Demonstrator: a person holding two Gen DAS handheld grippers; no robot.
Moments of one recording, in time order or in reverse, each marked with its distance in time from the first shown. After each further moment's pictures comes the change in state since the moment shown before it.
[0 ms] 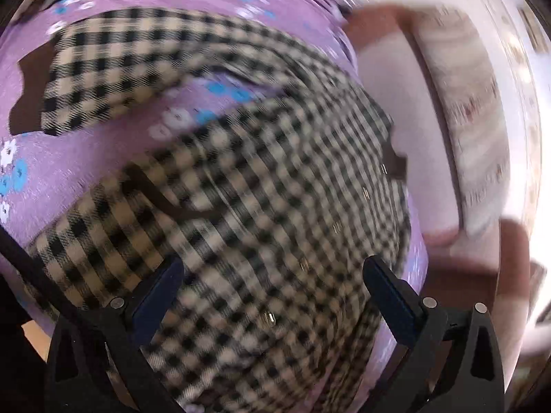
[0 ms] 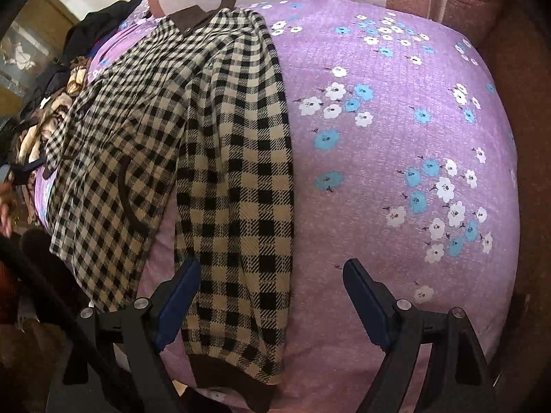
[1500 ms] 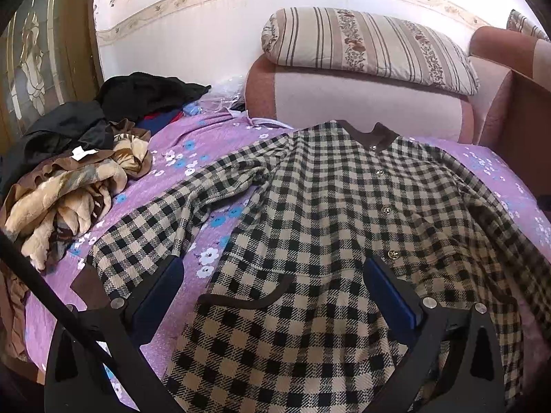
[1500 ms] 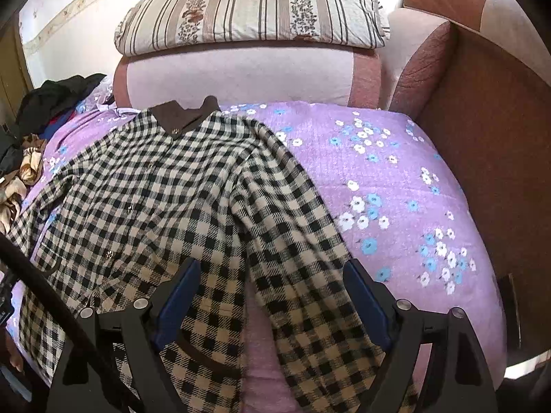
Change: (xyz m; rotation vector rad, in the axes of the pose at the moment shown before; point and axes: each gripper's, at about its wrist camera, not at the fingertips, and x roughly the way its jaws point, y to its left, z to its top) left arm -0.011 -0.015 -0.085 0.954 -0.518 0.238; right arm -0.012 0.150 0.057 0.191 -0.422 -0.338
